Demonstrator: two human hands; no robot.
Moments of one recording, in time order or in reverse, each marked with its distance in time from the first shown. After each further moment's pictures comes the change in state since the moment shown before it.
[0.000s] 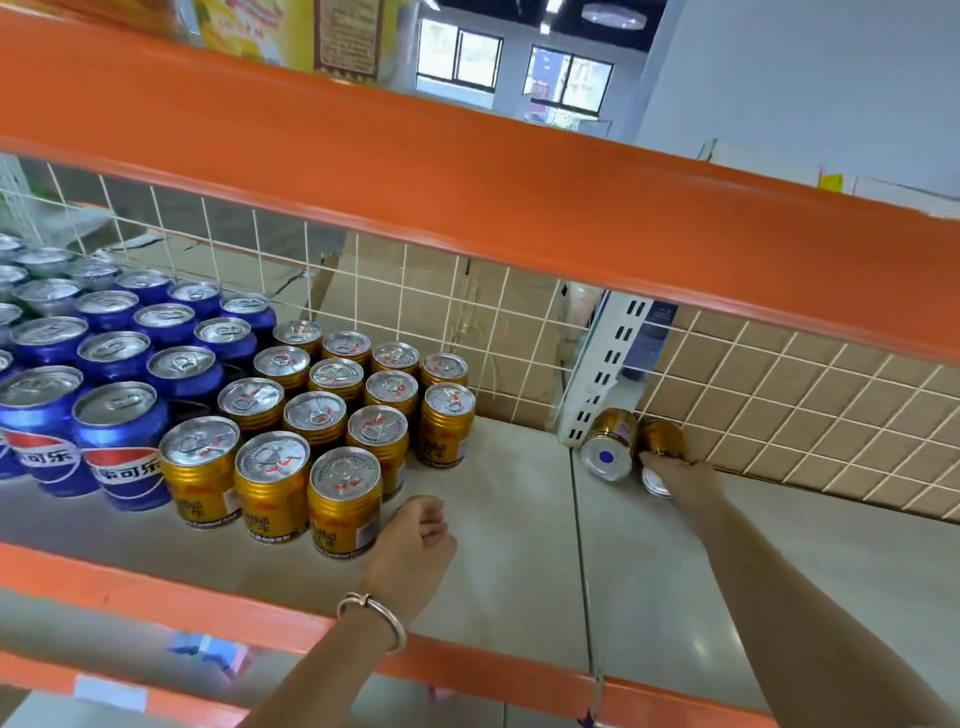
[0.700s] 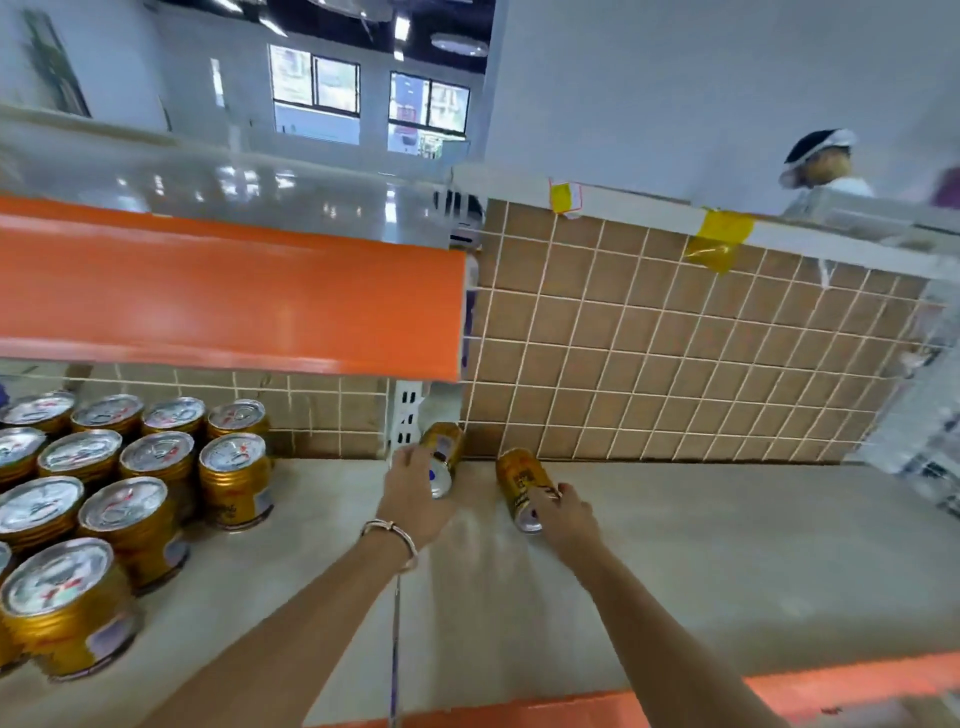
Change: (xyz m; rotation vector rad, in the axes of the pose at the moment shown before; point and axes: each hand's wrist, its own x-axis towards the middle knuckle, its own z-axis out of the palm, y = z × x) left_hand 0.052 0.097 0.174 0.388 -0.145 0.340; right_hand -0.030 0.037 -0.082 -0.485 -0.146 -0.129
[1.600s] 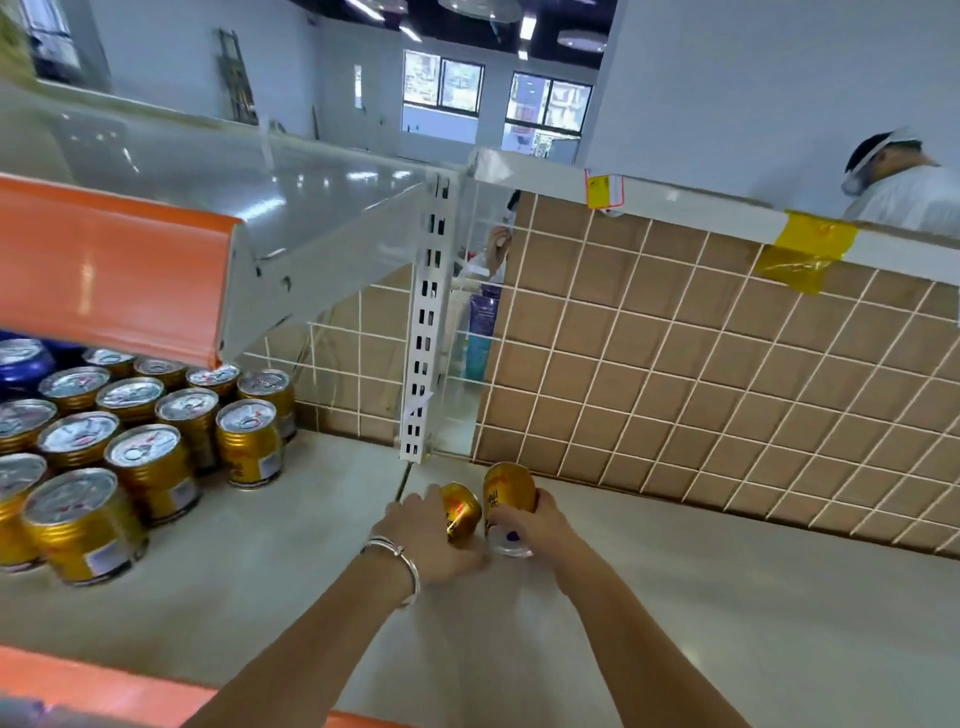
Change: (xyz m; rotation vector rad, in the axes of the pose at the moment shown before) left_hand -0.034 0.047 0.019 0.487 -0.229 -0.306; right_hand 0.043 -0.008 0.000 0.377 -0.348 -0.049
